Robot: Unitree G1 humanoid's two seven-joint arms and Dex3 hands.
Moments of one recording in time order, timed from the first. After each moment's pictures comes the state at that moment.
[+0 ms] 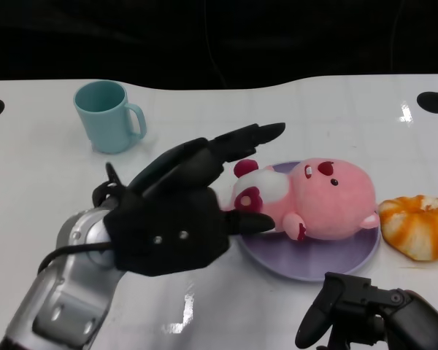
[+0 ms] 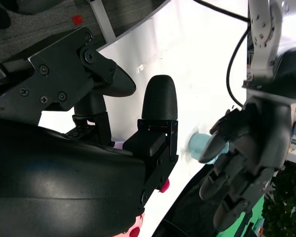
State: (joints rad) left arm -0.33 0.19 -0.28 -0.15 0.22 0.10 -0.39; right arm 0.47 -0.28 0.19 -0.81 -0.04 0.31 0.28
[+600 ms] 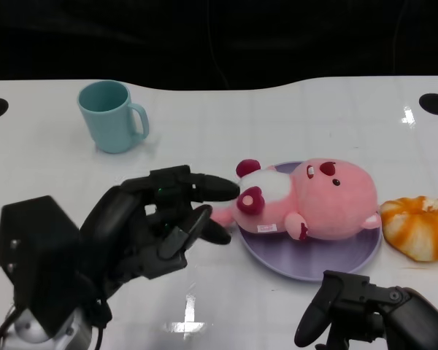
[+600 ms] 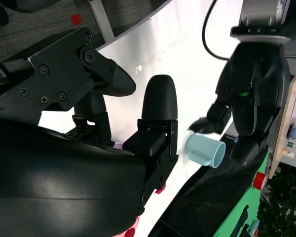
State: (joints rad) left arm 0.03 0.08 -0.05 -0.45 -0.28 0.39 -0.32; right arm 0.46 -0.28 0.19 -0.81 -0.03 0.30 0.29
